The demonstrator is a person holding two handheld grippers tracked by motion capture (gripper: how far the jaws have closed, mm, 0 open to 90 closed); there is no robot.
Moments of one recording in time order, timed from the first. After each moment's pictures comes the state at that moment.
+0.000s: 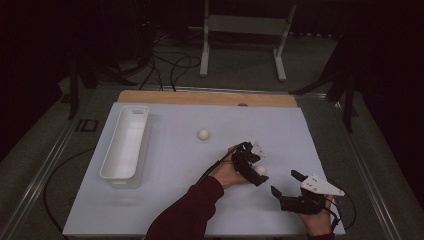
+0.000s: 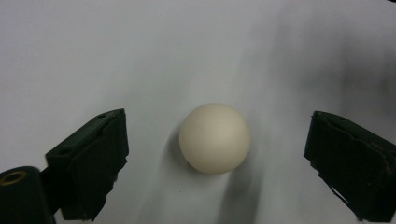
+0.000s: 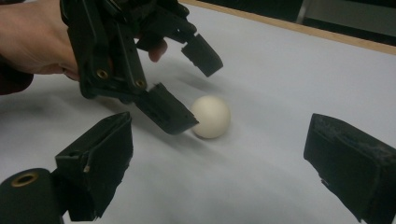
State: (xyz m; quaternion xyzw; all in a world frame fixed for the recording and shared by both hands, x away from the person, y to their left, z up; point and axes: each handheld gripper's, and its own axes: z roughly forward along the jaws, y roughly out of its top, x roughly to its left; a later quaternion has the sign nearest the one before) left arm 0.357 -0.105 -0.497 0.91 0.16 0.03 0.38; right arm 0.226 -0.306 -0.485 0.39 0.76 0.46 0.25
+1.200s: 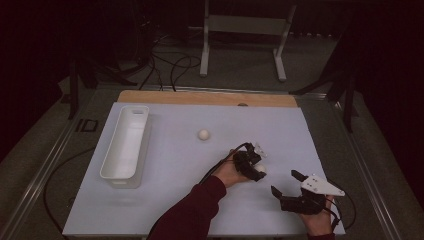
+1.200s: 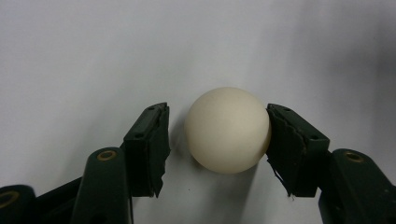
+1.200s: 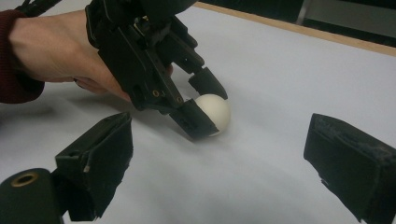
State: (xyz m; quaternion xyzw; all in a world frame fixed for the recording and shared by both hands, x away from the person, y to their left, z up) left arm 0.364 -0.112 -0.510 0.92 0.17 0.02 0.35; right arm 0.225 -0.306 -0.485 0.39 0.76 0.46 0.25
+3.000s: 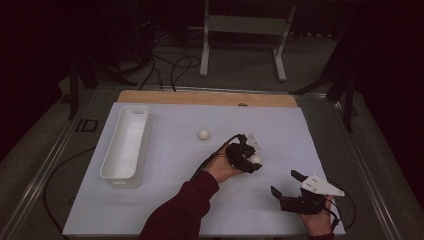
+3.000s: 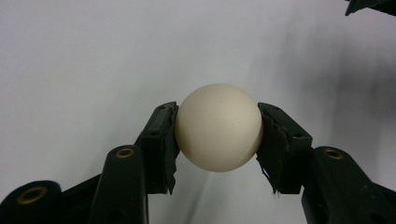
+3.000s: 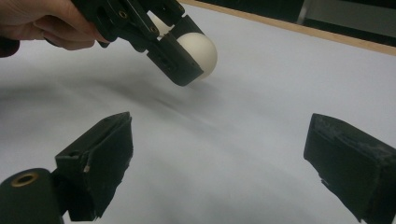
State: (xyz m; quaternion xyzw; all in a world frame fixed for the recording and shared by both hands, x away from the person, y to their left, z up) left arm 0.363 -0.083 -0.466 0.91 0.17 0.03 0.37; right arm 0.225 -0.306 -0.485 0.39 0.76 0.46 0.25
